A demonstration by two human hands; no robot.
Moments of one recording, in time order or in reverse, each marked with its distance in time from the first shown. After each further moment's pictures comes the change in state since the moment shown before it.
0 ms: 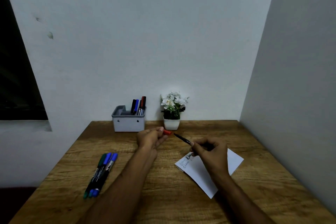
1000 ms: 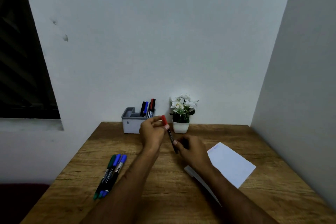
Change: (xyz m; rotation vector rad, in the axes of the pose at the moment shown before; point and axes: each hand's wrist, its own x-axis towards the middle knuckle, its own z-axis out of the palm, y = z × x) left_hand -0.002 0.025 -0.011 0.381 0.065 0.508; right_hand 0.030 0.006 0.073 -0.517 -0.328 -0.117
